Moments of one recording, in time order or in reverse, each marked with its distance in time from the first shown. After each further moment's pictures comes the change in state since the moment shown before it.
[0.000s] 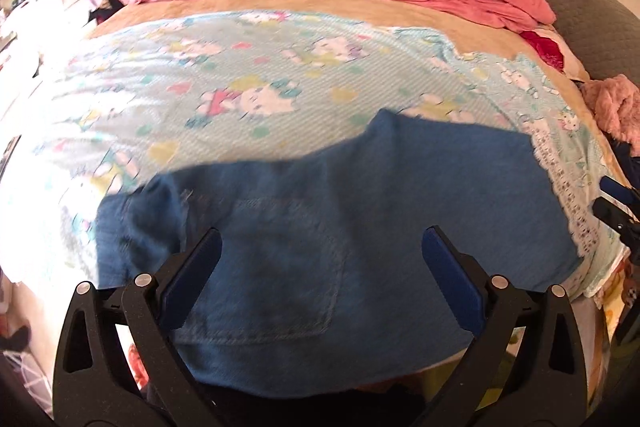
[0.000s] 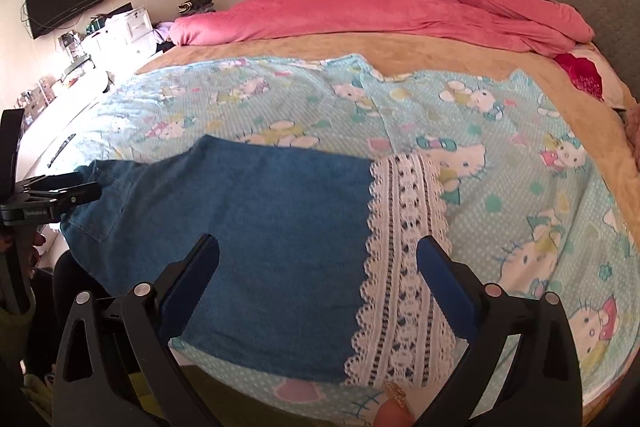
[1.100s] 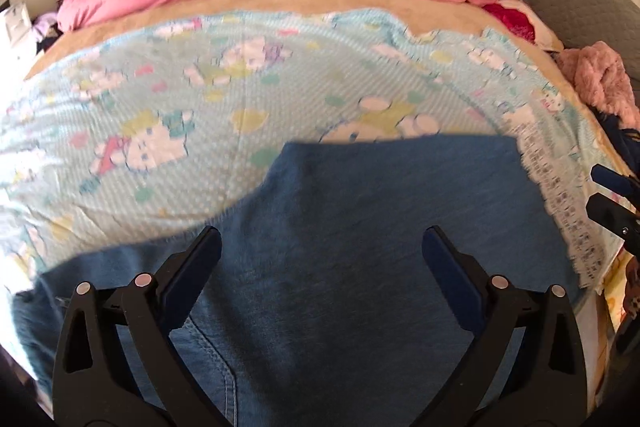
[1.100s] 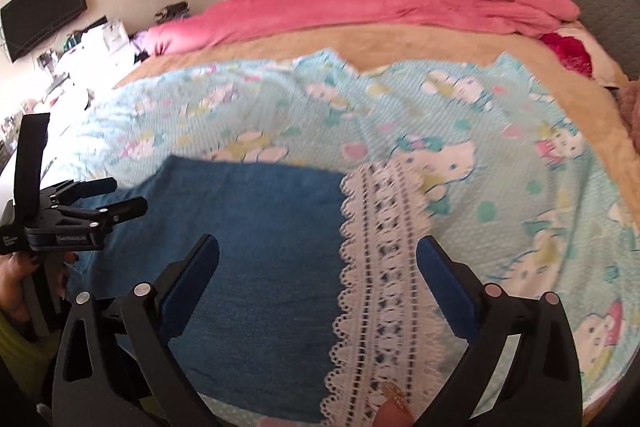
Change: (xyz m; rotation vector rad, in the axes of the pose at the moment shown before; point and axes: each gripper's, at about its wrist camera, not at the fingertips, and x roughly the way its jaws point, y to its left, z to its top) left arm 0.066 -0.063 0.038 0.119 0.014 -0.099; right arm 0.020 -0.026 0.015 0.087 0.001 -0.044
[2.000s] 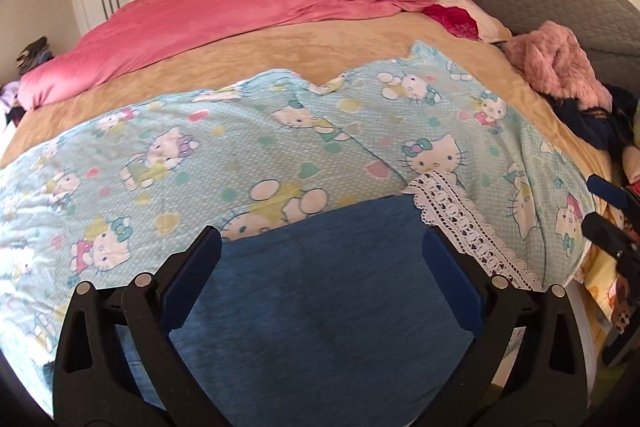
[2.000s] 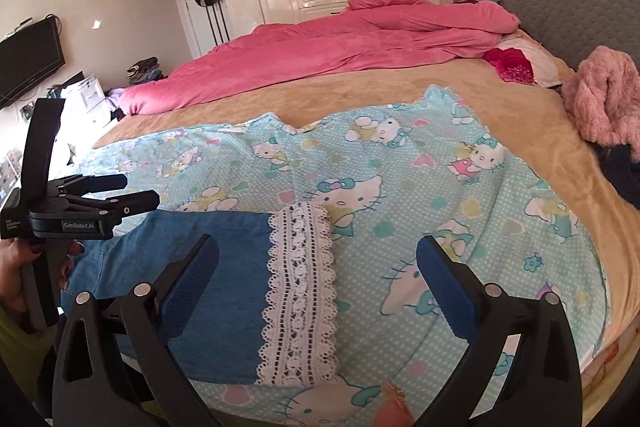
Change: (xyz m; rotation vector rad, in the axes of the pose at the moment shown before) left arm -0.025 -0.102 0.056 0.186 -0.054 -0.072; right arm -0.084 -0.053 -0.009 0.115 -0.161 -0.095
